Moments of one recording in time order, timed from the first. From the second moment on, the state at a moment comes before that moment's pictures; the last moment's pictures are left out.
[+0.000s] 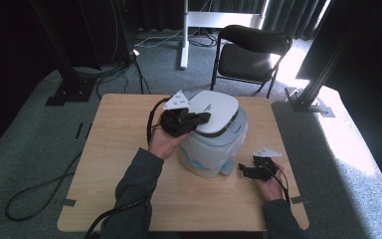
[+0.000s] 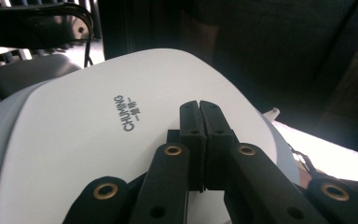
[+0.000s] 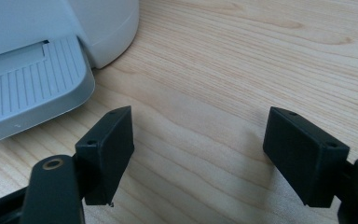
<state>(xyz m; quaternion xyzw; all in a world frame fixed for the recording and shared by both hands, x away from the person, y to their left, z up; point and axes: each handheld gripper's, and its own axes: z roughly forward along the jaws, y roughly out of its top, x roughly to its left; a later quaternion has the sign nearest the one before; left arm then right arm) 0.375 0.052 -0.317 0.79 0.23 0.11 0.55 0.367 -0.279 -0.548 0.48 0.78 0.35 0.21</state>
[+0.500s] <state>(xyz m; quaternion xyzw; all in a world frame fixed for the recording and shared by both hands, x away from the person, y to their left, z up) 0.375 0.039 -0.318 0.81 0.23 0.13 0.52 0.367 -0.279 -0.548 0.48 0.78 0.35 0.21</state>
